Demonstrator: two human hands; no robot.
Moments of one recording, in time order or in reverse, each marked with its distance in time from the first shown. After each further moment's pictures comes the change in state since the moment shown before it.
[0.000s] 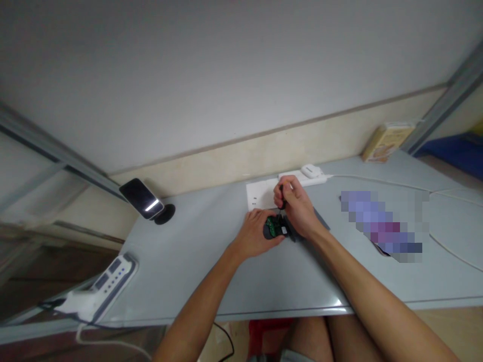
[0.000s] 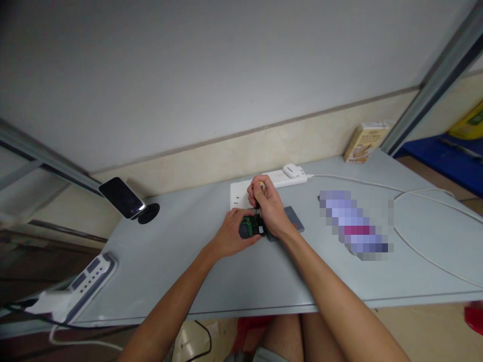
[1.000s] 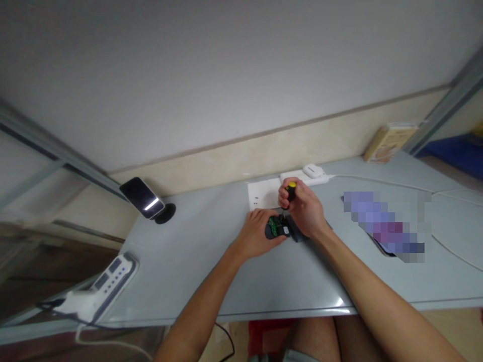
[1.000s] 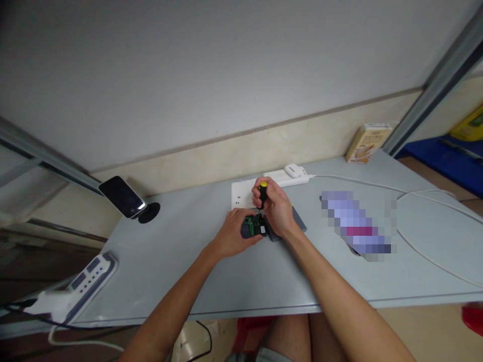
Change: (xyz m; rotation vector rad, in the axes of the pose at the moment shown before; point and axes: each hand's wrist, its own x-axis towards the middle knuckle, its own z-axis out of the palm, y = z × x) left_hand 0.000 0.001 -0.002 -0.001 -0.025 -0.010; right_hand -0.002 -0.003 -0.006 0.206 0.031 0.077
